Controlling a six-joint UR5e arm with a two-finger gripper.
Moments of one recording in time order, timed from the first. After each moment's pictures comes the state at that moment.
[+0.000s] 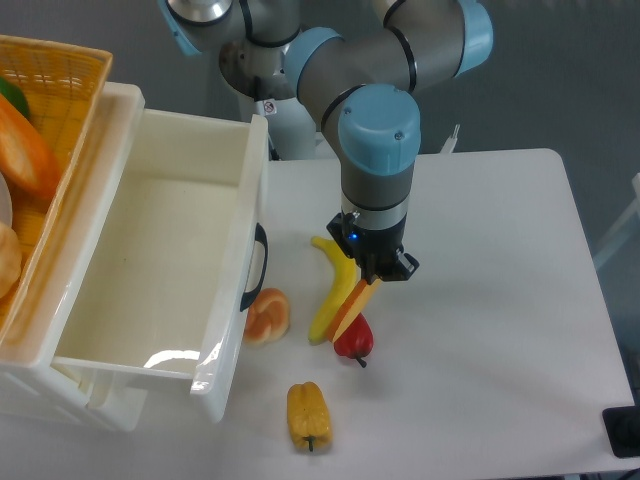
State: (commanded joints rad) arm 2.48 -1.87 -1.50 -1.27 1.59 1.13
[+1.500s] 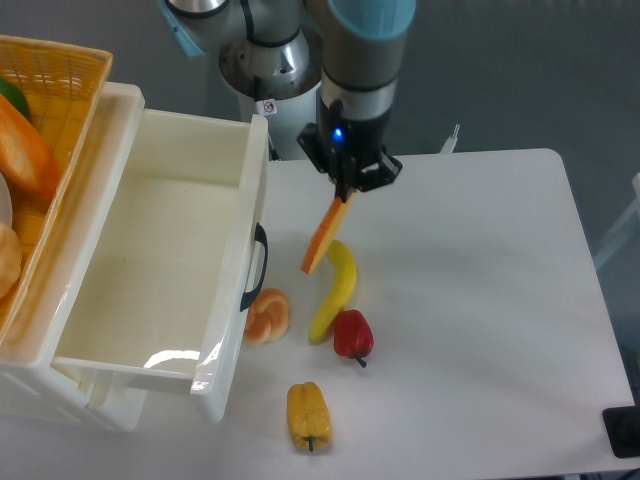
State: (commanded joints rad) arm 2.51 -1.61 -1.46 -1.57 1.44 0.92
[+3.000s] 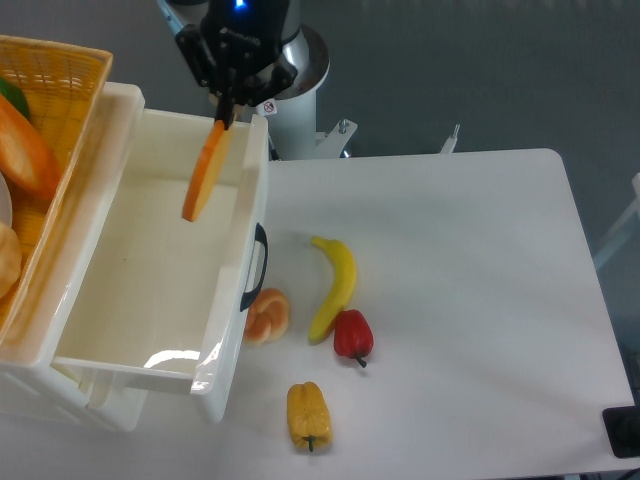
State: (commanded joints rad) arm 2.39 -1.47 -1.51 -1.59 1.19 0.64
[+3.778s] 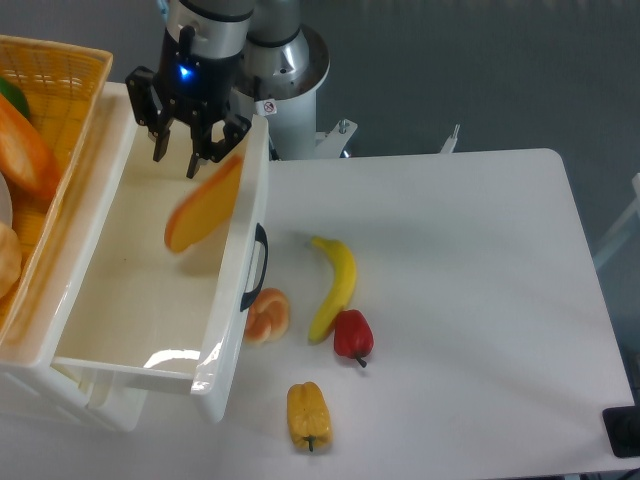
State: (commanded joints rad) arm 2.31 -1.55 -1.53 -1.52 1.19 0.64
